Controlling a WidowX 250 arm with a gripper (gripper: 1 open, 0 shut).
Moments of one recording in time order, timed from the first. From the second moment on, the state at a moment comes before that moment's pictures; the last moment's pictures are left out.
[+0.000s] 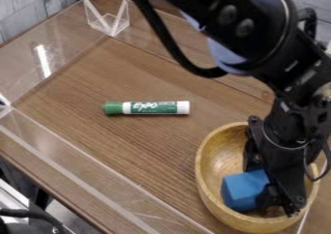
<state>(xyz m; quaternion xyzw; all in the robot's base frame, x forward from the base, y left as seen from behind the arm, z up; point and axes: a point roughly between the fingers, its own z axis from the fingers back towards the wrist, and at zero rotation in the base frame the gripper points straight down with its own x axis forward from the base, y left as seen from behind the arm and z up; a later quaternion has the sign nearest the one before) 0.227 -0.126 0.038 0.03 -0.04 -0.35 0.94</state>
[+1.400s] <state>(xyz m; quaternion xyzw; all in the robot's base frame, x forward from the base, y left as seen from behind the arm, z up) 0.229 -0.119 0.038 0.05 -0.03 -0.34 0.94</state>
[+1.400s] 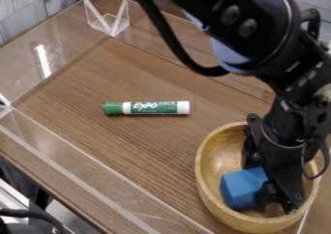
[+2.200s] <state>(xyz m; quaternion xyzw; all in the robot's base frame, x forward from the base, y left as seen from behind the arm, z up) 0.231 -0.115 0.038 0.06 -0.03 -0.32 0.94</state>
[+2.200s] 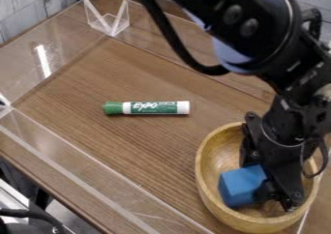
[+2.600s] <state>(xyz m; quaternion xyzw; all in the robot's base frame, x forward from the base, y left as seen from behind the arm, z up) 0.232 -0.114 0.037 0.06 -0.03 -0.32 0.94</state>
